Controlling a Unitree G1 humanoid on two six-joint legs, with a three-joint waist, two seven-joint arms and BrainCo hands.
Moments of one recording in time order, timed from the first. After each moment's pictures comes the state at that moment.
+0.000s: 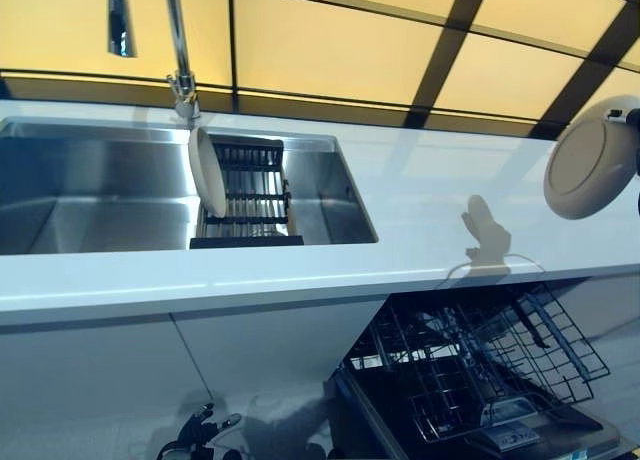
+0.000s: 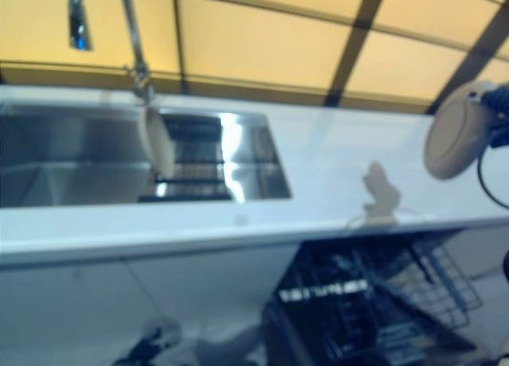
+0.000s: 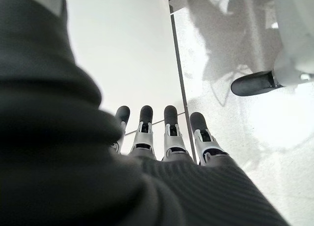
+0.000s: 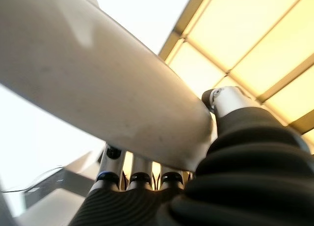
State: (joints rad) left arm 0.04 0.35 -0.36 1.15 -0.36 -0.24 0.04; right arm -1.11 -1.20 0.55 0.93 0.48 0.36 0.21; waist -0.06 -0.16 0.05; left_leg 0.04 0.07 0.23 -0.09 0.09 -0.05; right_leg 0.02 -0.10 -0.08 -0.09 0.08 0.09
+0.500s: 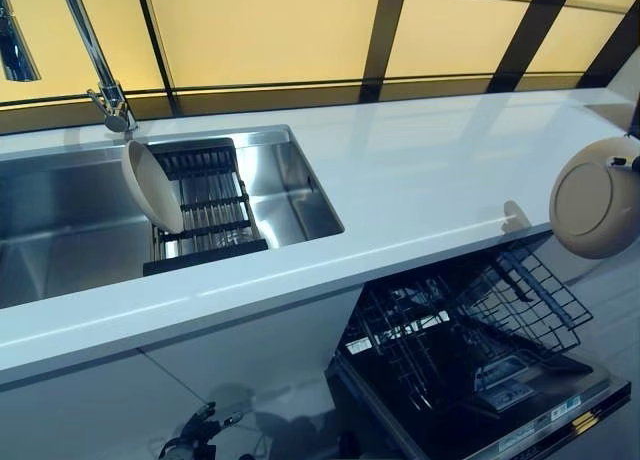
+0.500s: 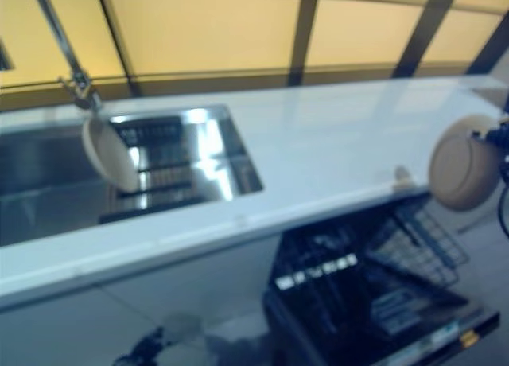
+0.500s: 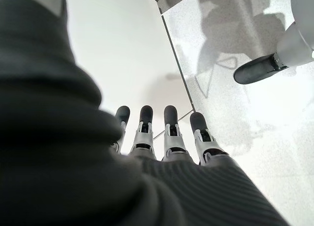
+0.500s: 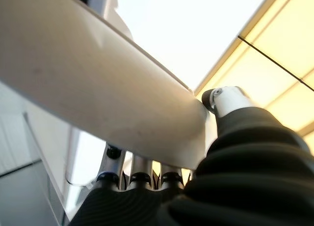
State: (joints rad) left arm 0.02 0.33 -0.32 1.14 -0.33 -0.21 0.03; right arm -0.72 -1.29 0.31 0.68 0.39 0.30 0.32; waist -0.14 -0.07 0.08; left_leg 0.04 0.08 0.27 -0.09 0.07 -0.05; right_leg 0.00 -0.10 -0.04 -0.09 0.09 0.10
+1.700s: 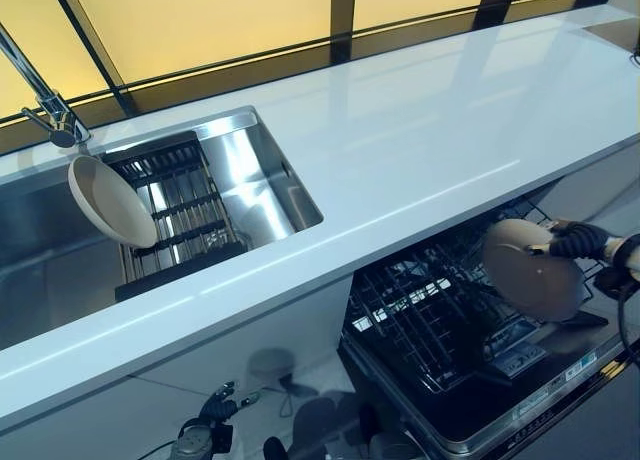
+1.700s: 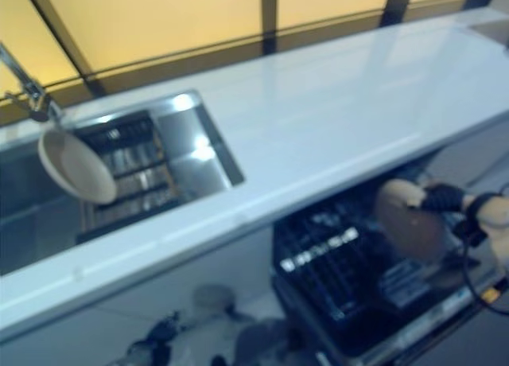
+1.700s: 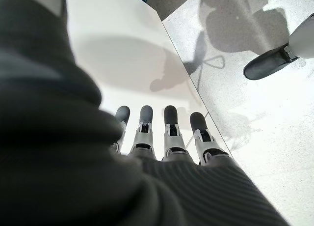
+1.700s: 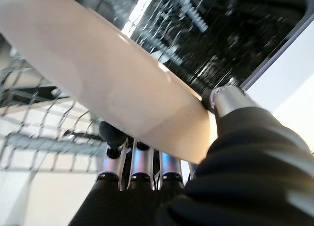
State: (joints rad) left arm -0.03 0.28 -0.29 1.12 -0.29 -0.21 0.01; right arm -0.28 -1.14 0.13 0.24 0.06 0.22 0.52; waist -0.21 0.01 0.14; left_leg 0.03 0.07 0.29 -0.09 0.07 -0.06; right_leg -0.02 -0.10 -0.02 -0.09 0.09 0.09
